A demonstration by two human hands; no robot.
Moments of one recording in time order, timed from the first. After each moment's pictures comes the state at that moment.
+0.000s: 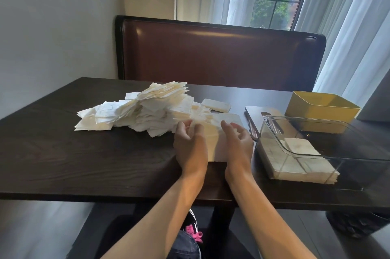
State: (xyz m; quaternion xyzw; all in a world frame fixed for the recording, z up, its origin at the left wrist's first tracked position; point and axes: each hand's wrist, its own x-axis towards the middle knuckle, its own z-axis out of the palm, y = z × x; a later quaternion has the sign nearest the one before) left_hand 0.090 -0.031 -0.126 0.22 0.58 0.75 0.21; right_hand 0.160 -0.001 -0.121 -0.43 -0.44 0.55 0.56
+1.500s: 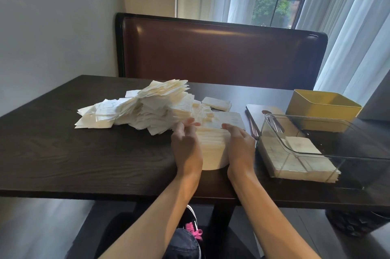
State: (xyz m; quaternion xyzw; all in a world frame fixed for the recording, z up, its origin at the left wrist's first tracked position) left_hand 0.085 -0.041 -0.124 0.24 0.55 0.76 0.24; right_hand 0.165 0.002 -0.120 -0.44 -0.47 0.54 0.54
